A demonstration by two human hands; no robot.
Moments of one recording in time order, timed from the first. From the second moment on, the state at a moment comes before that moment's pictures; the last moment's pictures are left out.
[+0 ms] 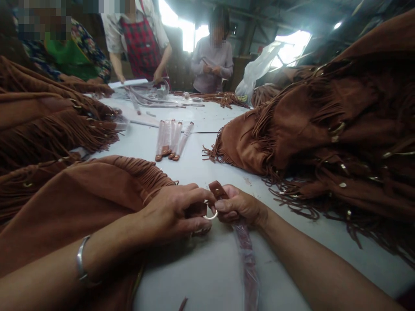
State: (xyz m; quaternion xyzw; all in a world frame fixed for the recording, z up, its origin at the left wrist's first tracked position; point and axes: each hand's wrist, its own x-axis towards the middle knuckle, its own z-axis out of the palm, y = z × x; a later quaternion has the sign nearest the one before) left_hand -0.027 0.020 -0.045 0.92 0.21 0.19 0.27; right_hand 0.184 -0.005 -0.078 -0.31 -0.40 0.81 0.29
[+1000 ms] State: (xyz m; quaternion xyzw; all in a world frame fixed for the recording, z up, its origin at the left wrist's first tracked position) left_hand -0.029 0.039 -0.061 0.96 0.19 0.14 0.15; right_hand 0.178 -0.015 -0.061 -0.52 -0.50 0.61 0.31
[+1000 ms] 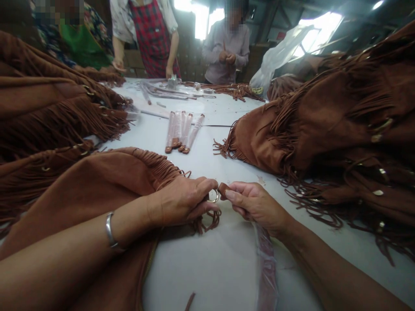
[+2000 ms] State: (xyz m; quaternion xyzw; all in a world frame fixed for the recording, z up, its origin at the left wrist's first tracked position) left_hand -0.028 0.041 -0.061 0.92 0.19 0.16 0.30; right_hand 0.177 -0.011 -0.069 -0.49 -0.50 0.64 0.32
